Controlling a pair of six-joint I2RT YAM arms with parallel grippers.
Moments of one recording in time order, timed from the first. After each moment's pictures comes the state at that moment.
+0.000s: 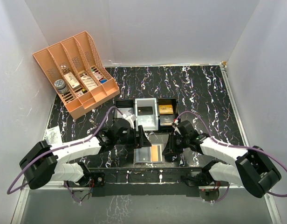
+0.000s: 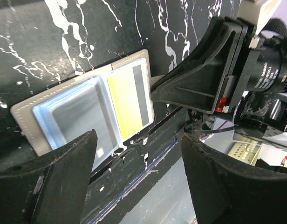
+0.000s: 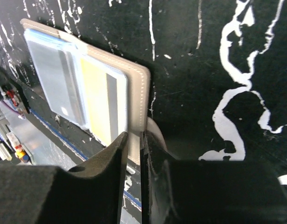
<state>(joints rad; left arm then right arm) -0.89 1.19 0.54 -0.03 0.22 -0.98 0.58 1.13 0.37 -0.20 -0.44 0.72</state>
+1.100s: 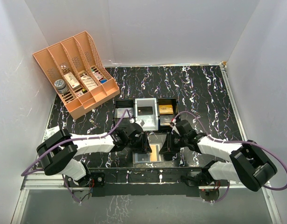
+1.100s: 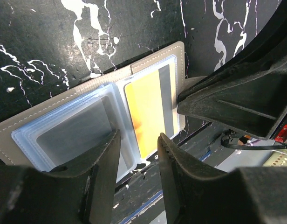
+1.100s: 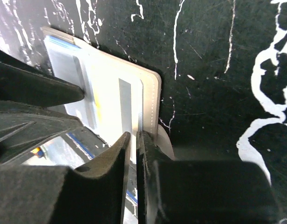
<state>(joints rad) -1.01 1.47 0.64 -0.06 0.11 -0.98 0.59 1.21 0.38 -0.09 -0.48 0.74</state>
